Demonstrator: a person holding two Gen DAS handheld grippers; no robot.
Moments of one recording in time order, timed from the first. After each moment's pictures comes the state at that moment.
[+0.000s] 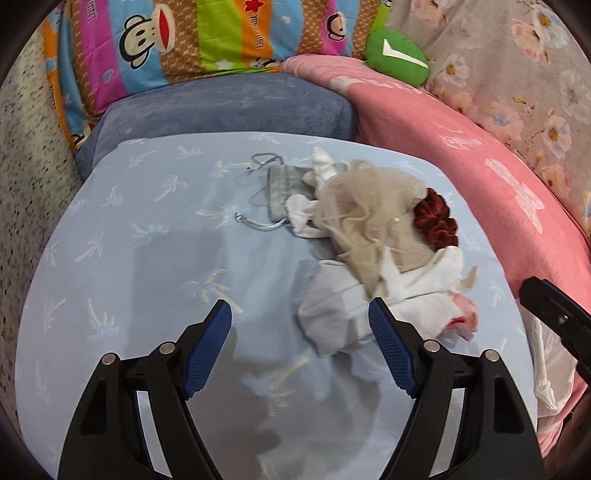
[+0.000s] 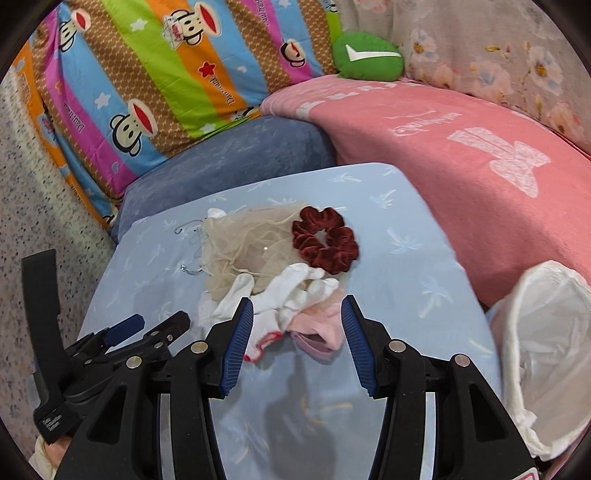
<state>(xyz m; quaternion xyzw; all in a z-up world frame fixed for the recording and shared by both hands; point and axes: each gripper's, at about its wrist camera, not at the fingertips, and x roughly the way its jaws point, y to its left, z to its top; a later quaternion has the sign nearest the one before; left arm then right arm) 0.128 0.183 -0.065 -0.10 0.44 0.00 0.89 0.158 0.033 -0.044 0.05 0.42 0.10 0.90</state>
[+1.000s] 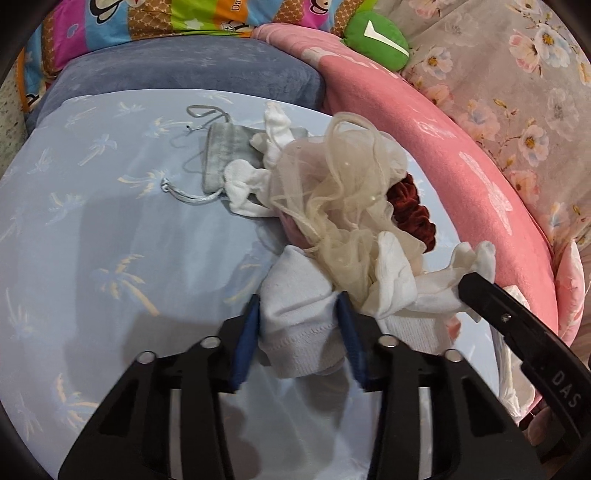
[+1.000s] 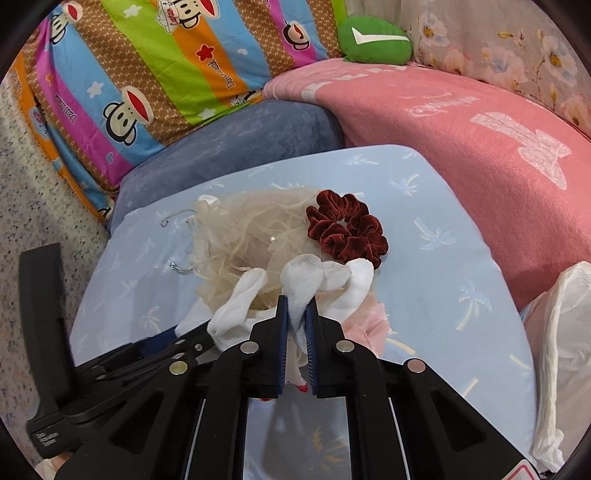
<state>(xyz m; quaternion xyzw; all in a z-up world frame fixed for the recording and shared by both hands) 0.154 0.170 -0.091 -0.17 0.47 -0.09 0.86 0.179 0.041 -0.060 0.07 0.43 0.10 0.90</state>
